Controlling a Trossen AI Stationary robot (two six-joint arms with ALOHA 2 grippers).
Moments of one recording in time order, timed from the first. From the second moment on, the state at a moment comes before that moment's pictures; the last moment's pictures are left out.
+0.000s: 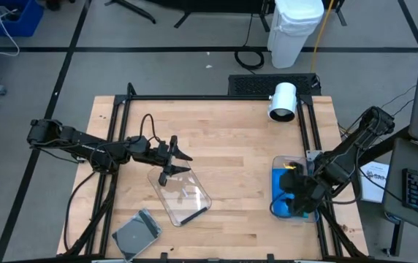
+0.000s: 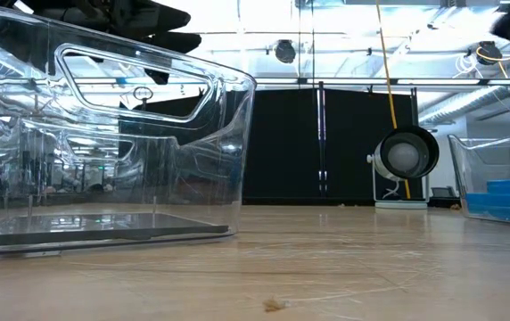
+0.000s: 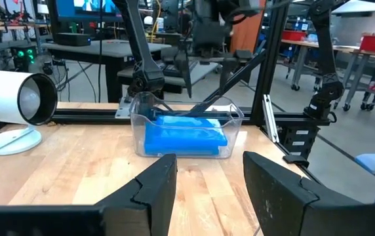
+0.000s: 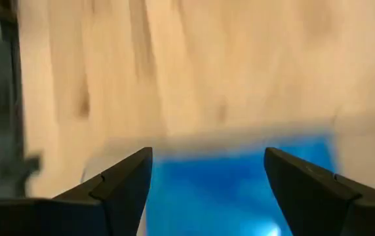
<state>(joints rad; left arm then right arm) -0.06 1.18 0.40 0.76 0.16 -0.08 0.77 1.13 0.95 -0.99 0.36 0.89</state>
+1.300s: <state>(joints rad) -0.06 1.18 0.40 0.76 0.16 -0.09 -0.13 0.45 0.33 -0.08 0.18 -0.04</state>
